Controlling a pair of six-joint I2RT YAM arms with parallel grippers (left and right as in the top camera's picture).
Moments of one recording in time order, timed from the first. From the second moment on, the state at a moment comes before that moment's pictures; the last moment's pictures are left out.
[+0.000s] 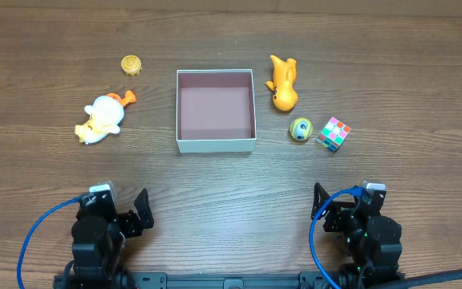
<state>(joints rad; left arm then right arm) -0.01 0.01 0.18 -0.75 0.01 -0.28 0.08 0.01 0.18 -0.65 -0.07 0.25</state>
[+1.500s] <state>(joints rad) -0.01 0.01 0.18 -0.75 0.01 -0.28 0.08 0.92 1.17 -1.02 -0.25 0.34</state>
